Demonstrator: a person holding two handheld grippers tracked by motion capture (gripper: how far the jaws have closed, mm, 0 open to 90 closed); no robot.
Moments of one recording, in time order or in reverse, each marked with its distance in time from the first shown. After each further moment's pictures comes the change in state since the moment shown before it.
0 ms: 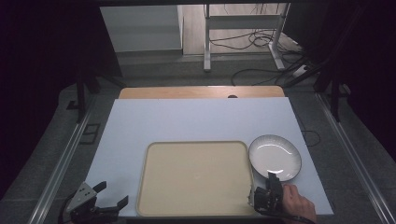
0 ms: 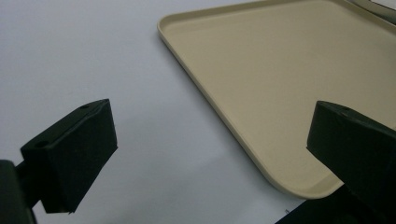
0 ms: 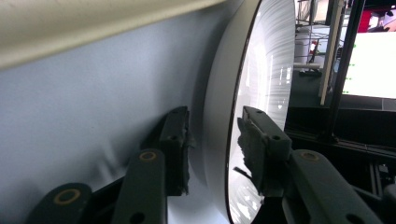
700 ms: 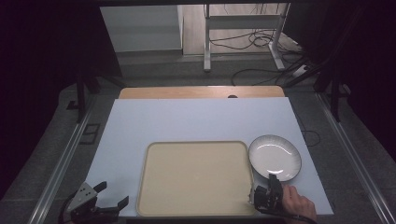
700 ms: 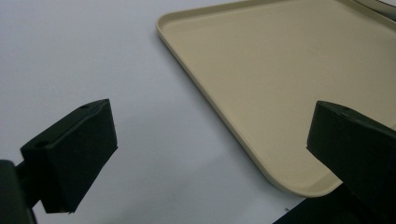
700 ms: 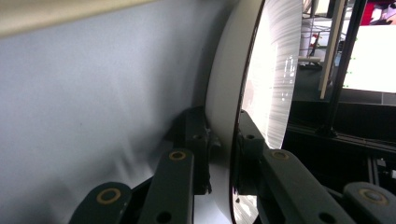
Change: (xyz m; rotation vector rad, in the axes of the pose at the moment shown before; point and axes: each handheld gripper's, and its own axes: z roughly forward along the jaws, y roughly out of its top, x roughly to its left) left arm -0.001 0.000 0.000 0.007 -0.002 0.008; right arm 0.001 -0.001 0.005 0.030 -0.008 -0.006
